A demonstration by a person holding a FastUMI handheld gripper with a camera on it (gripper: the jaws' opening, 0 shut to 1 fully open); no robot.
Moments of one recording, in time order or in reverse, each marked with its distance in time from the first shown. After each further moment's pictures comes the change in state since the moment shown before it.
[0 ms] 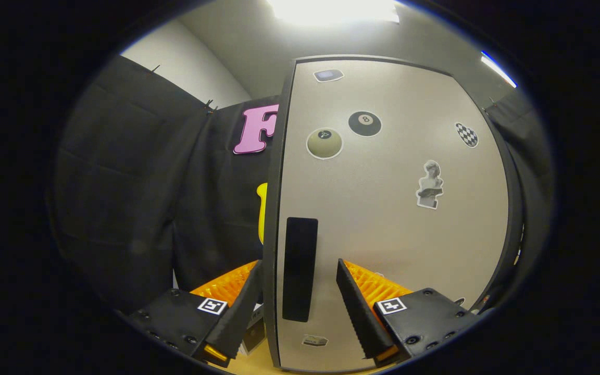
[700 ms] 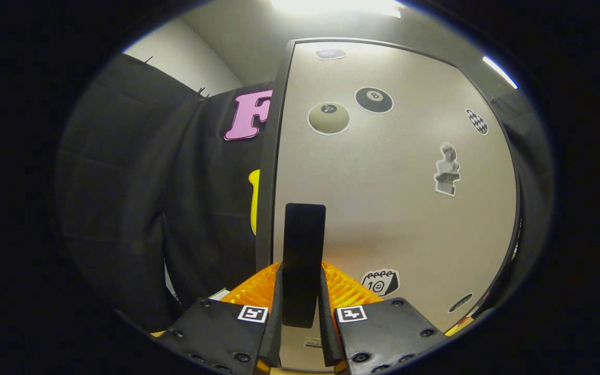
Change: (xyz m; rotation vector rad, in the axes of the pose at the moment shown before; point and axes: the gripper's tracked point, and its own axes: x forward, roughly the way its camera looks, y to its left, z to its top) arm 0.019 0.002 -0.017 0.019 0.079 -0.023
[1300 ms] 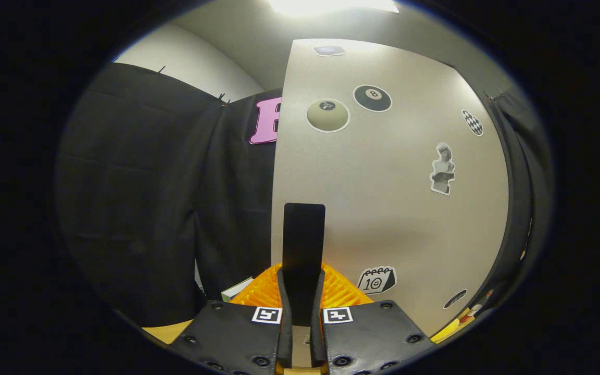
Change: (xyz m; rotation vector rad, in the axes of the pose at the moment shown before) arm -0.064 0.004 0.004 0.013 0.014 0.167
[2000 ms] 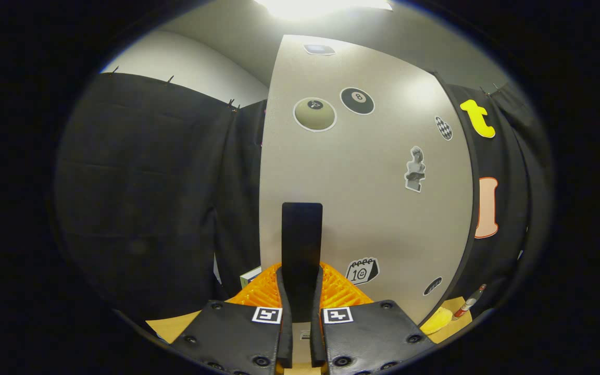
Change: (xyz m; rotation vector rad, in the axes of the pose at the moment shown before) arm -0.082 -0.014 0.000 0.012 0.015 0.062
